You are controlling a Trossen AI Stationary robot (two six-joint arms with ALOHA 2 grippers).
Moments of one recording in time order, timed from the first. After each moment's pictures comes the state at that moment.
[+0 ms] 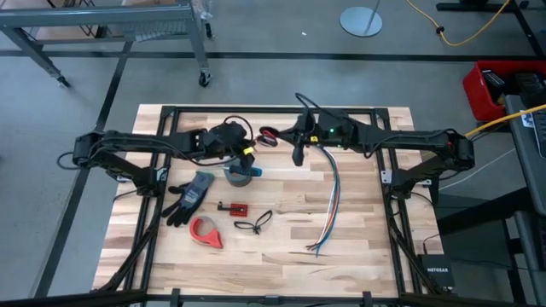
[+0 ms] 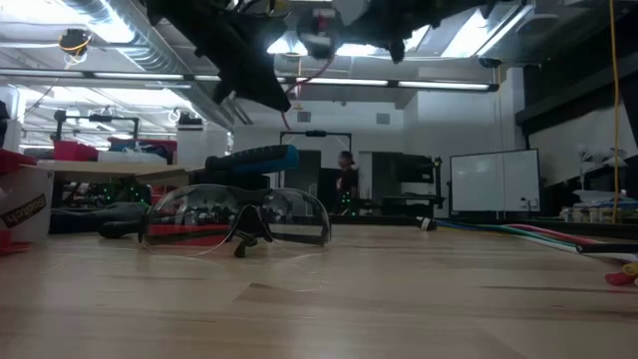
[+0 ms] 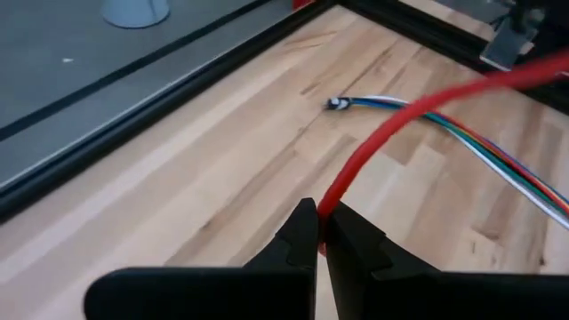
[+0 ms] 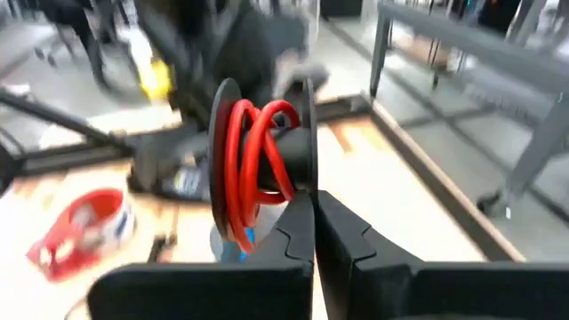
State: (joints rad) left arm 0.18 1.33 0.92 -0.19 -0.33 -0.36; right arm -0.21 1.38 1.08 0.03 -0.03 0.05
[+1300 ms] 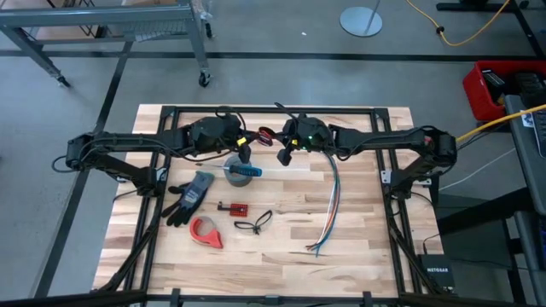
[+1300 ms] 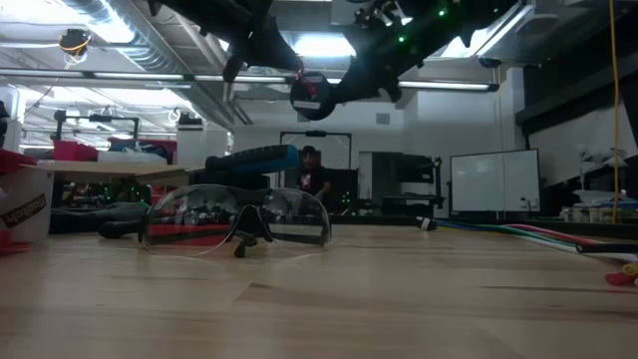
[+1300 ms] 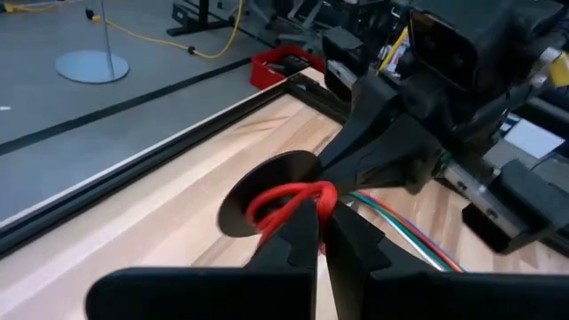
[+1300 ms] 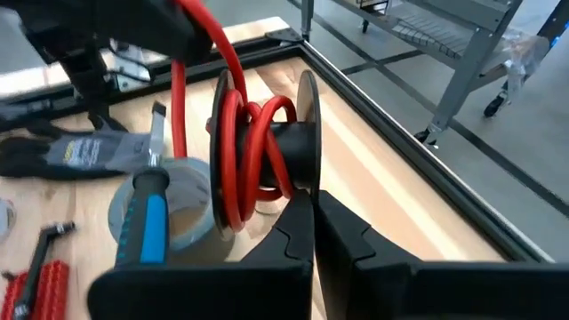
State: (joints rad) left arm 0.19 1.25 0.92 -0.01 -0.25 -0.38; right arm -0.21 1.56 1.08 0.02 0.19 0.11
